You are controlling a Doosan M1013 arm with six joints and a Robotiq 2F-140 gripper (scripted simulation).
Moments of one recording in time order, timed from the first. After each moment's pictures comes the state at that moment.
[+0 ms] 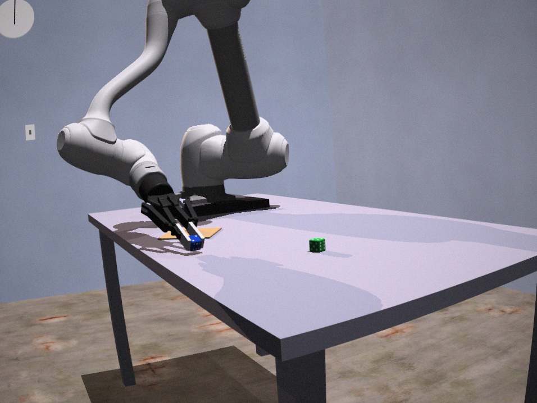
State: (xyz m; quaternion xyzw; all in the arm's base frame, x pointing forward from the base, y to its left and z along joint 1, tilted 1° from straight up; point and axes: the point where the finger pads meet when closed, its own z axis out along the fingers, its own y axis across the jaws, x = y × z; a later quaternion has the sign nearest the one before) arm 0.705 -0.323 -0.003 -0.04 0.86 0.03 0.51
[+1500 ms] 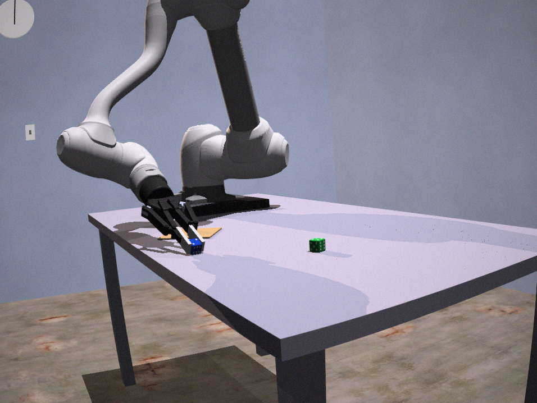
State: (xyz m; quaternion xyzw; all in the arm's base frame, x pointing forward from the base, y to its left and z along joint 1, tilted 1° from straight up) arm 0.705 -0.323 -0.010 -0.04 0.86 0.03 0.51
